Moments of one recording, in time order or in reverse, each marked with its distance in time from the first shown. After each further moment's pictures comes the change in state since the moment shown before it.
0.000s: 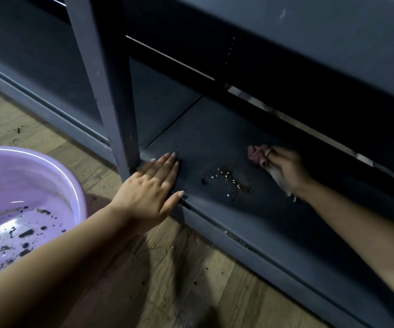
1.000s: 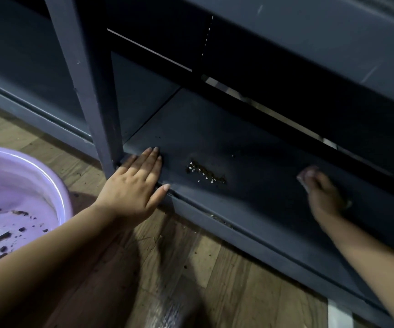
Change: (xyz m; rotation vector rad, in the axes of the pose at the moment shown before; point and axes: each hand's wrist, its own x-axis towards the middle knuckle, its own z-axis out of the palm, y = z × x) left_hand -0.009 0.005 0.001 -0.058 0.019 0.002; right_hand -0.093 0.021 -0.080 -0.759 0.685 0.180
